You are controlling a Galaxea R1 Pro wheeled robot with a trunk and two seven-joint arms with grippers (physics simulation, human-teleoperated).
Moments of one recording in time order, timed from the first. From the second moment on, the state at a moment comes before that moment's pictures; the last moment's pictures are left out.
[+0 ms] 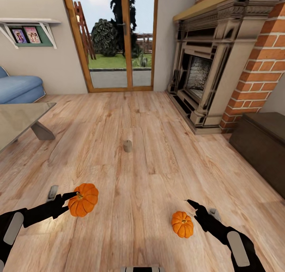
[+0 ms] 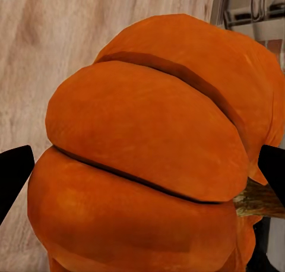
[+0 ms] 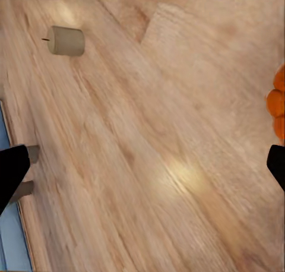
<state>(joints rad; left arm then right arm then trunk) -0.49 0.32 0.44 -0.85 0.44 1.02 -0.81 -0.34 0.02 -0.49 -0.99 -0.70 0.69 0.31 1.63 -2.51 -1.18</state>
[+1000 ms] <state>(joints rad) -0.48 0.34 0.36 -0.85 0.43 1.04 -1.27 -0.43 0.02 -0.50 -0.73 -0.70 0.53 0.30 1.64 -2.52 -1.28</state>
